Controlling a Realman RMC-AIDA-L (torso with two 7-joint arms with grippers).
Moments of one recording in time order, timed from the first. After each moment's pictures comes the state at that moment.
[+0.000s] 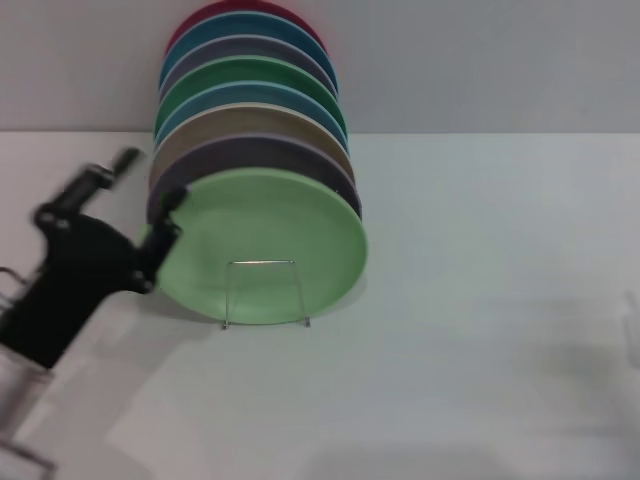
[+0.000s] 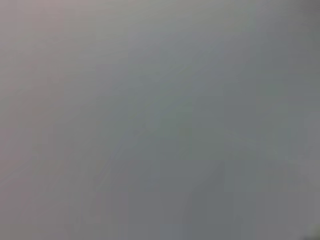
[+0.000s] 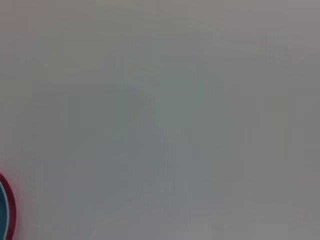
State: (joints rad) left arm -0.41 -2.07 -0.49 -0.10 2.36 1.71 0.59; right arm 0.17 2.08 0.32 0.16 -1.82 -1.54 0.05
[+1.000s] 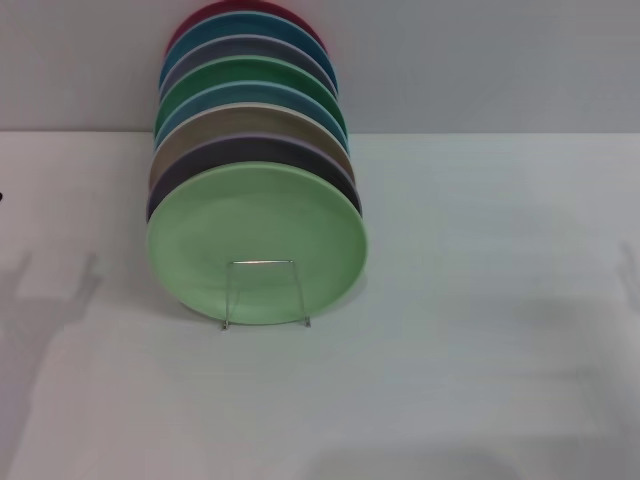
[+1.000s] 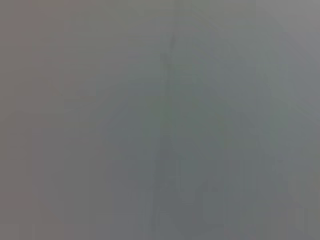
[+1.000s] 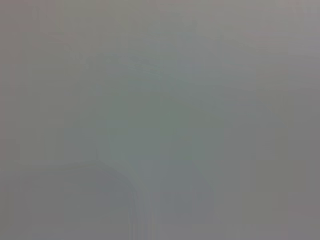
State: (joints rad) left arm -0.28 -2.07 -0.90 -0.17 2.36 1.60 -0.30; right arm 0.30 2.08 0.45 0.11 -1.80 -1.62 0.14
